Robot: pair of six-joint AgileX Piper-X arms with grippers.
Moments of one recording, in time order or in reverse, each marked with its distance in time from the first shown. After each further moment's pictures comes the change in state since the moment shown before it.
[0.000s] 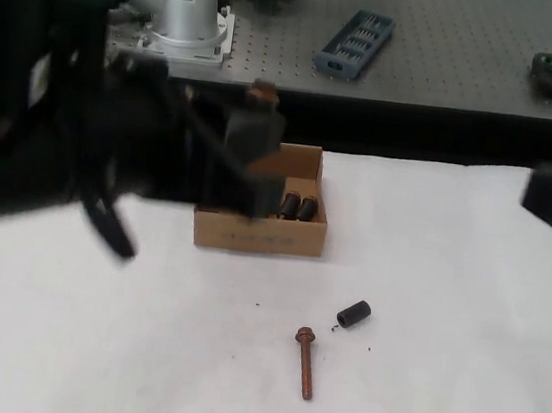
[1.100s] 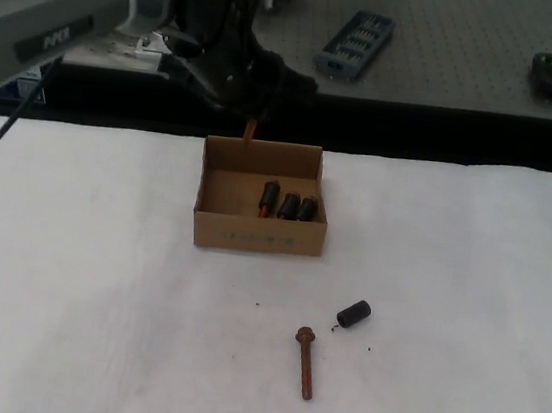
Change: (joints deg) left arm 13.4 63.8 -64.6 32.0 -2.0 -0.1; right arm -0.4 -20.2 0.0 37.8 18.4 -12.8
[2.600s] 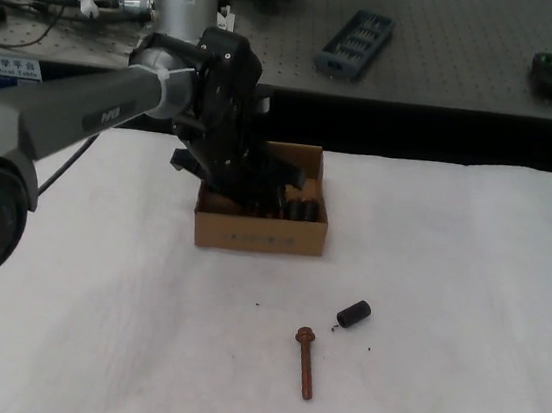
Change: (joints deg) left arm 0.6 13.1 -3.1 2.1 8.8 0.9; right arm 0.0 0.0 0.0 0.0 2.1 0.0
